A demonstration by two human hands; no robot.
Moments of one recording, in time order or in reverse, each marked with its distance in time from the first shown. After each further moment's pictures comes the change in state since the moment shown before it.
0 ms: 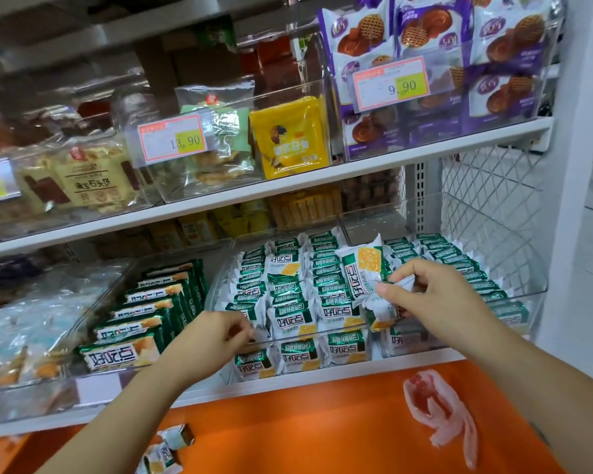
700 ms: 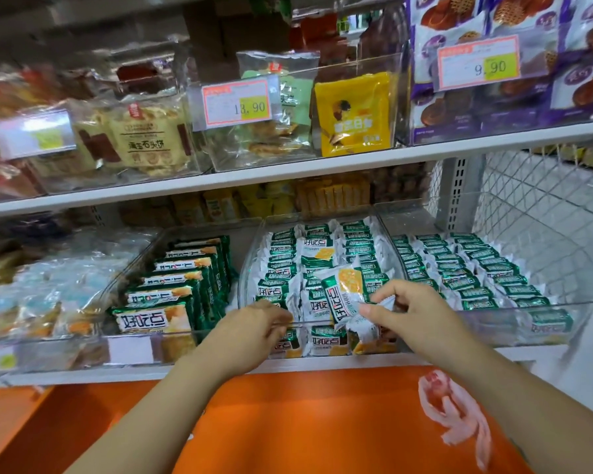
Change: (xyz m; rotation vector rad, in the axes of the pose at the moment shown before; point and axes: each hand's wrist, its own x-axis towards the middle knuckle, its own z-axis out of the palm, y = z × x) left_hand -0.014 -0.006 0.016 0.035 -0.055 0.076; right_hand -0.009 -0.015 0.066 0.011 -0.198 0.000
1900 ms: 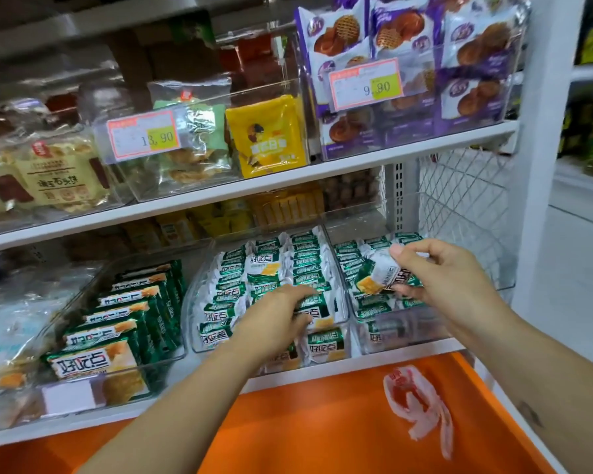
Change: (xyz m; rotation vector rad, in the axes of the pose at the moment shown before) left_hand 0.069 0.095 0.008 -0.105 0.066 0.088; right_hand 0.000 0.018 -0.085 0.521 0.411 0.119
